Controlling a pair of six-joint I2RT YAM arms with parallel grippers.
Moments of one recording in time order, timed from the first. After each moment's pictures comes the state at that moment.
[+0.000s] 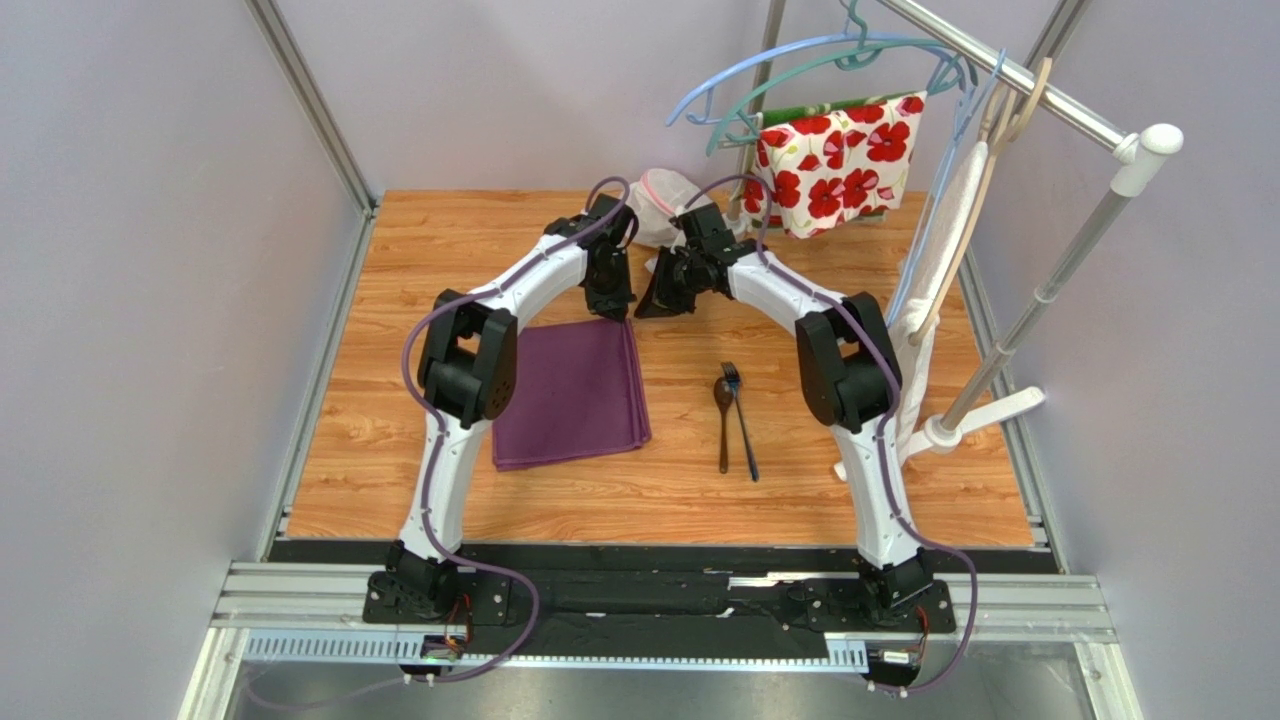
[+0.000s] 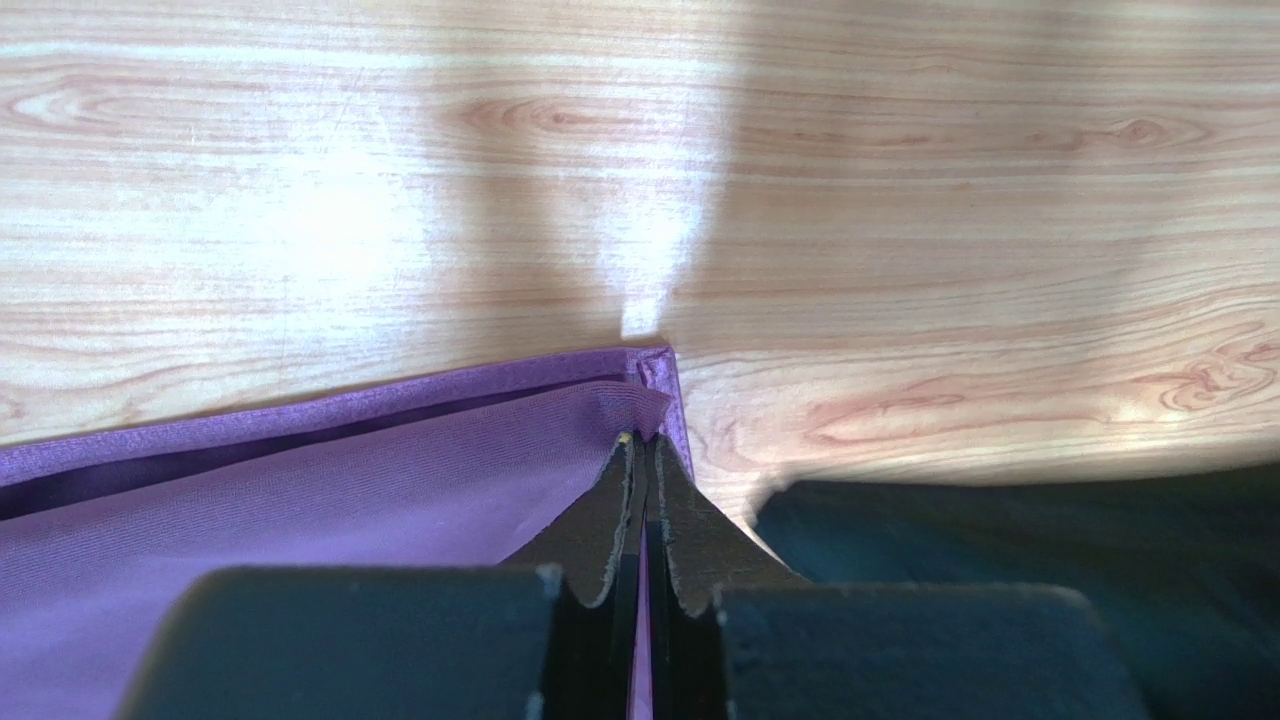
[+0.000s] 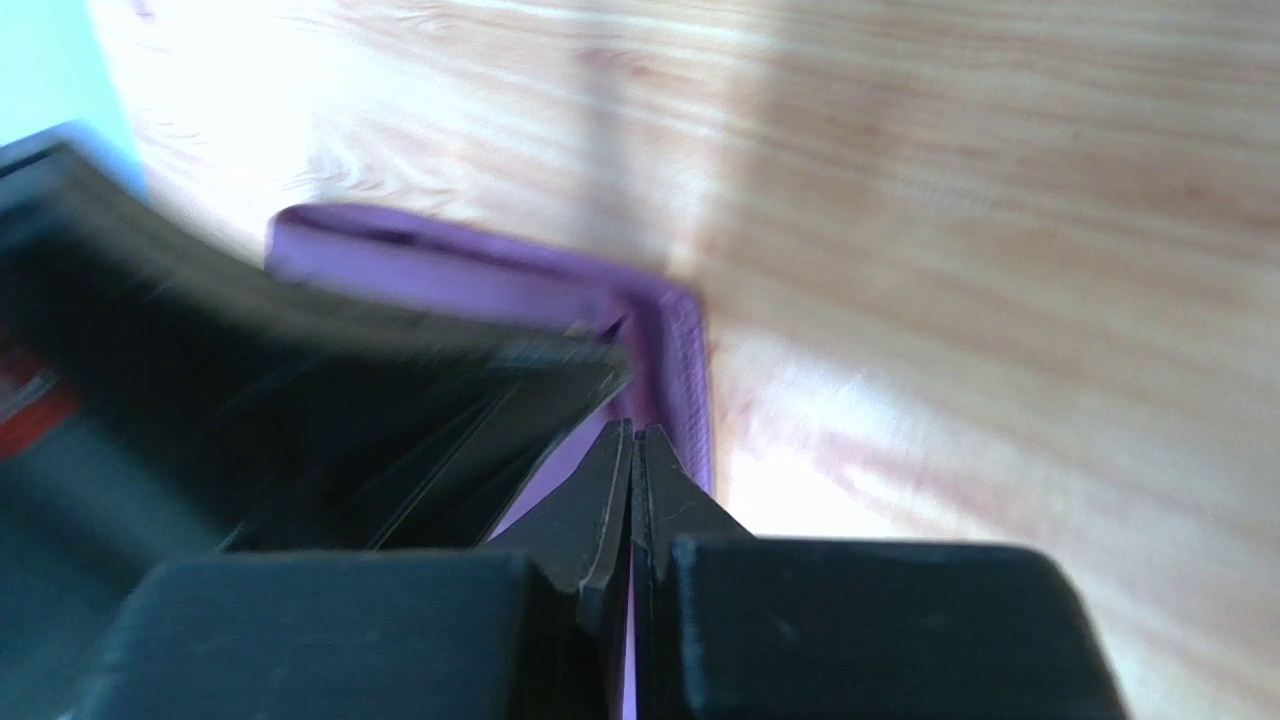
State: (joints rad) left arm -0.46 2.32 1.99 -0.79 0.02 -0.55; right arm 0.45 2.32 1.87 -0.42 -0.44 0.67
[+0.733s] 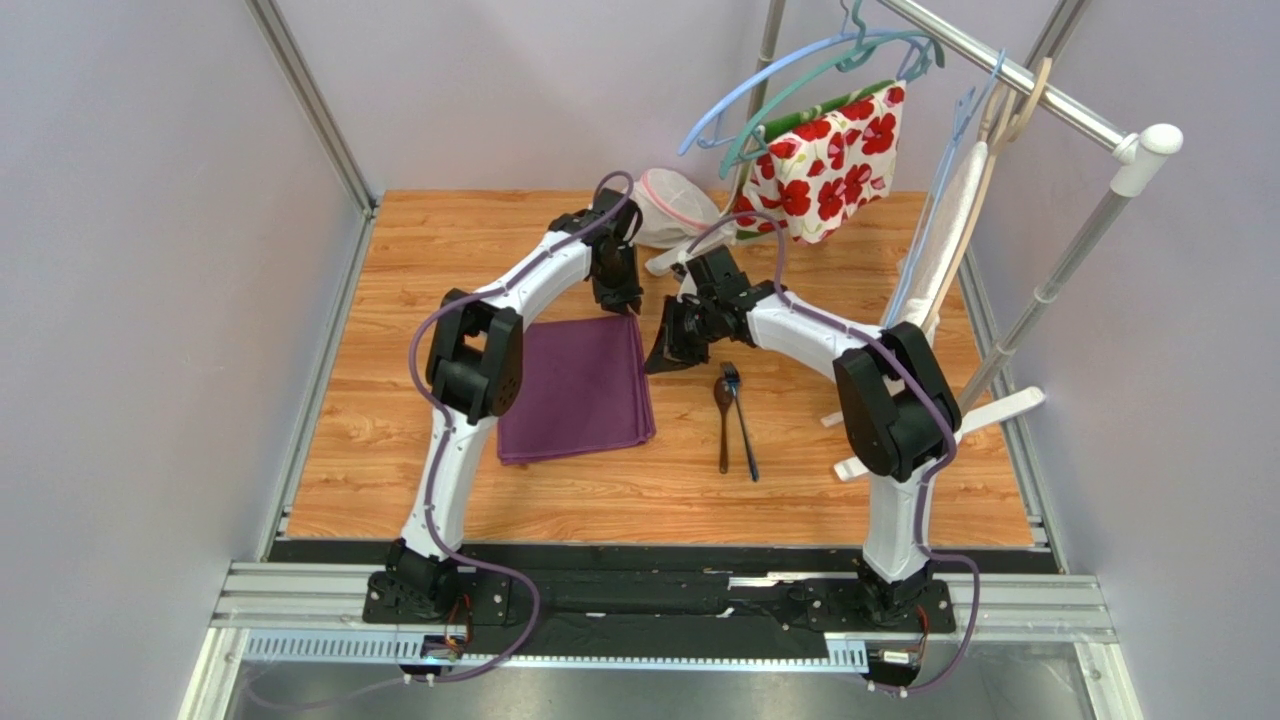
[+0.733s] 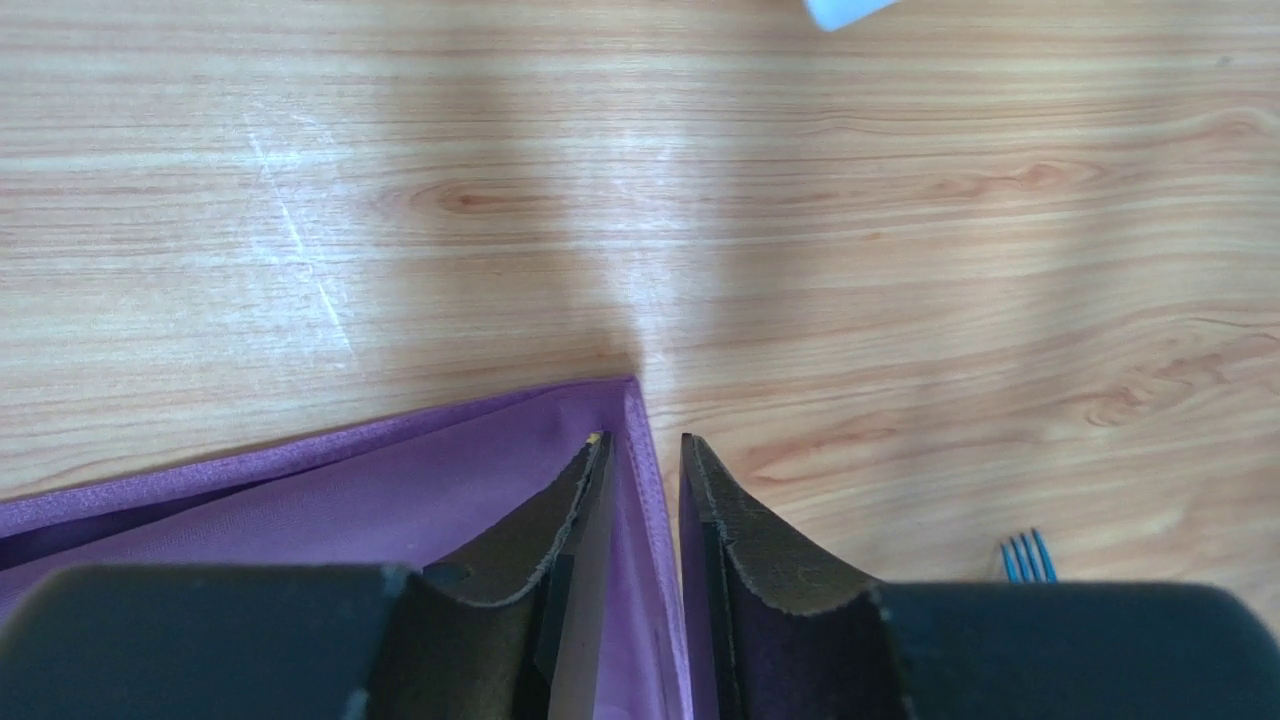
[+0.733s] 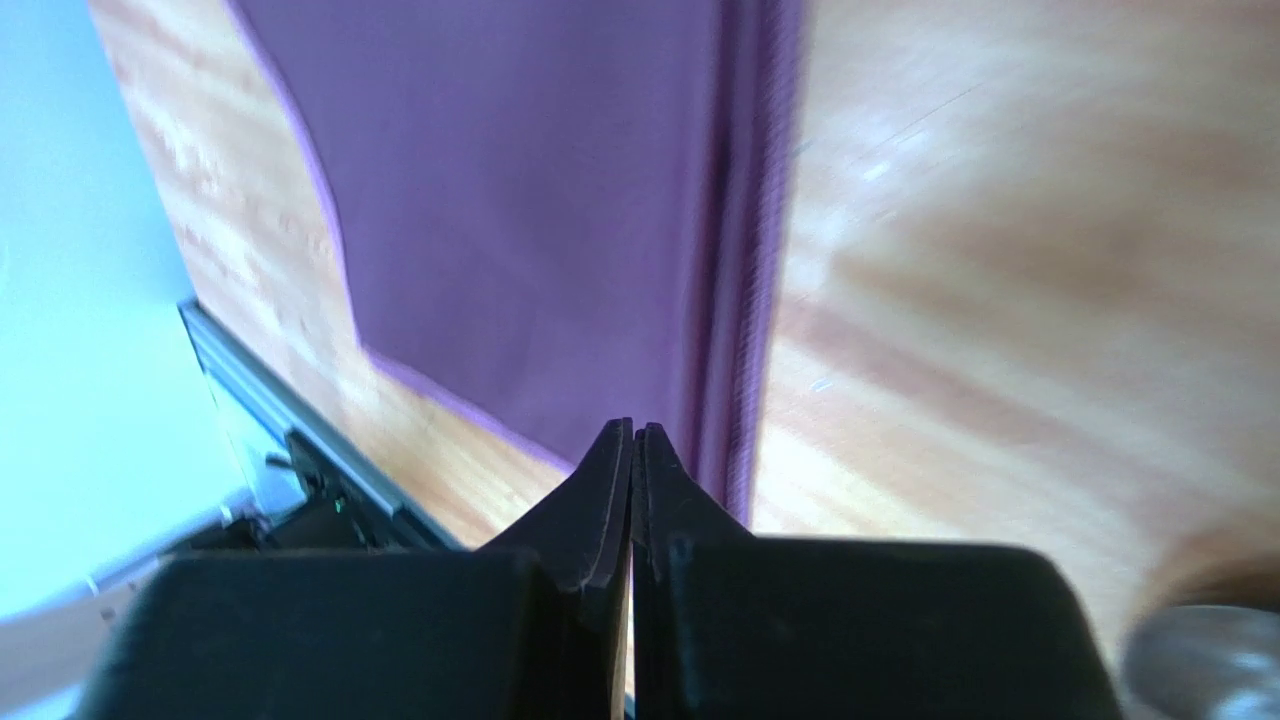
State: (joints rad) left arm -0.46 2.38 2.08 -0.78 0.07 -0.54; right arm 0.52 1.97 1.40 -0.37 -0.46 0.65
